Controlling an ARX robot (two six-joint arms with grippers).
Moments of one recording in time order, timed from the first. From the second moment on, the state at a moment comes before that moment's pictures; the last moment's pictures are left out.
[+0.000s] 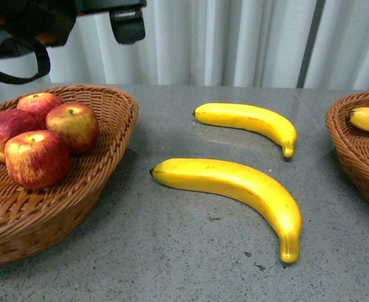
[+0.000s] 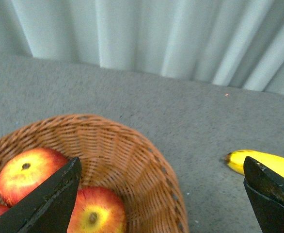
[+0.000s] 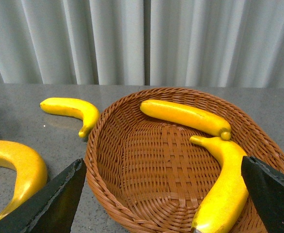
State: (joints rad) left arm -0.35 1.63 1.07 0.22 -0.34 -0.21; right arm 0.00 0.00 0.01 0.00 0.00 -0.01
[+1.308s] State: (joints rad) left arm -0.12 0.67 0.14 0.52 -0.12 0.00; right arm 0.00 0.00 0.01 0.00 0.00 -0.01
